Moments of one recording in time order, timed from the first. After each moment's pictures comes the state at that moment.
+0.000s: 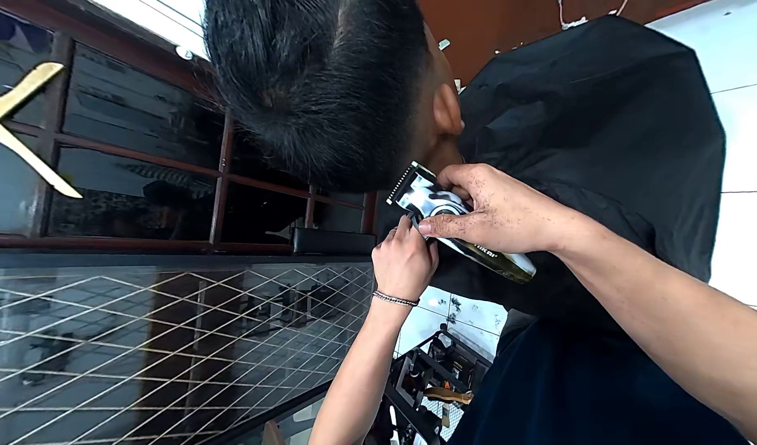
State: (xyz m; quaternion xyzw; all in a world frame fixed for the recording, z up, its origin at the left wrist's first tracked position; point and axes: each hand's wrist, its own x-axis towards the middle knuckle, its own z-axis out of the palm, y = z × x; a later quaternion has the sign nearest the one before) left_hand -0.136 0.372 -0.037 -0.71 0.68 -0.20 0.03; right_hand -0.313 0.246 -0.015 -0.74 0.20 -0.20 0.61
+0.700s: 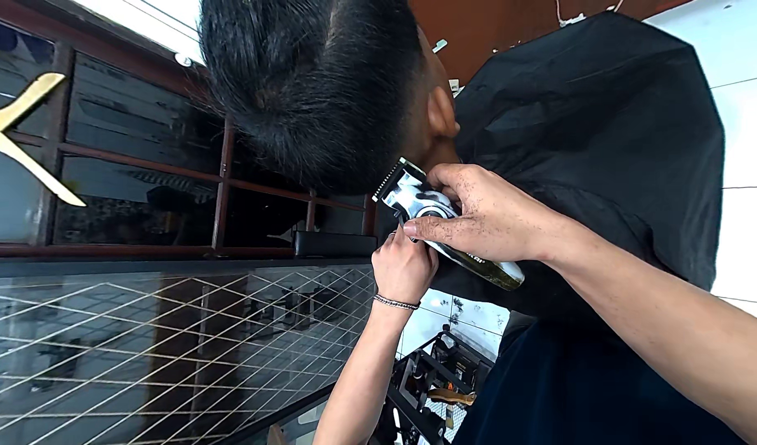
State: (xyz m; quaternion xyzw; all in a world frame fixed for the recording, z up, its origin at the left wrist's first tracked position) left_hand -0.134 0.372 -0.040 -0.69 0.69 -0.22 0.02; right_hand -0.311 0.249 -0.005 -0.73 0.21 -0.23 0.60
